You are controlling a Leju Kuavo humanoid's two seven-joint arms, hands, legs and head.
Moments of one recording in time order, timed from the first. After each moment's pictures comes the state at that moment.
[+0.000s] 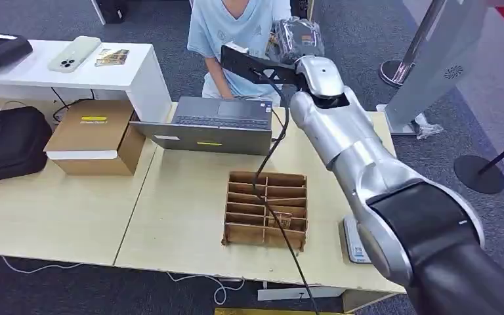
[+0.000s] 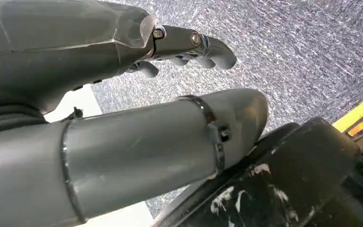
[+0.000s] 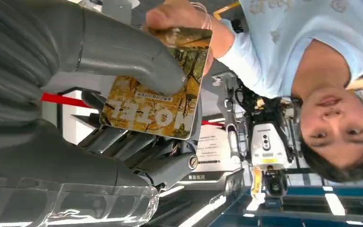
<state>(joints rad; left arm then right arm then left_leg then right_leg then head) -0.07 -0.14 0.67 -0.22 -1.54 -0.08 0.00 -1.26 0.16 0.34 -0.38 1.29 -0.12 0.10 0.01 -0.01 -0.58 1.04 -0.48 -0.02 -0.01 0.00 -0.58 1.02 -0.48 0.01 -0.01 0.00</state>
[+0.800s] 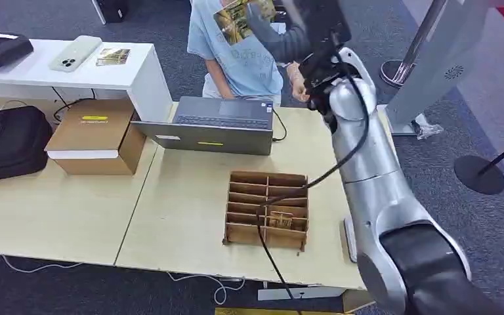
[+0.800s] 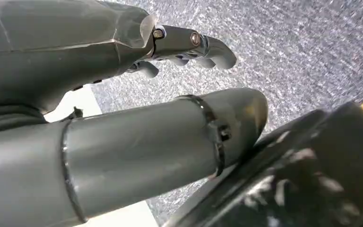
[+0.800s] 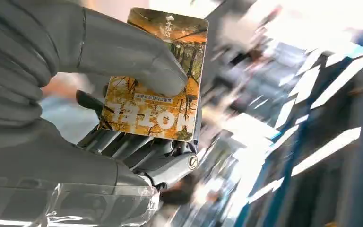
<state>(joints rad) -0.05 -0.13 0.66 -0.22 -1.53 -0.08 -0.02 -1.02 0.09 0.22 -1.07 0.16 0.34 -0.19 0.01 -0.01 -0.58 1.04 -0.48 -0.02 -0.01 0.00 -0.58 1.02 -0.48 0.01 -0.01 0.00</state>
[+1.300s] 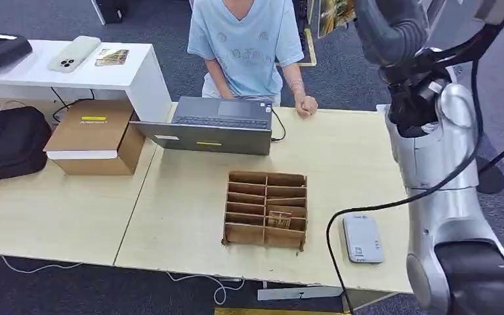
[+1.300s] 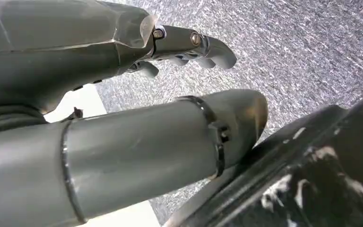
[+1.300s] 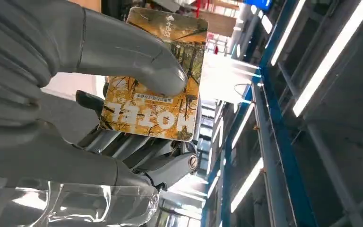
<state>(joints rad) -0.05 -0.13 0.68 -0.22 -1.52 -0.06 -0.01 -0.94 -0.16 0.17 -1.28 -0.43 0.60 -0.15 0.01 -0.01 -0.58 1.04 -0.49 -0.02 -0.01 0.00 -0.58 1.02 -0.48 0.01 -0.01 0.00</state>
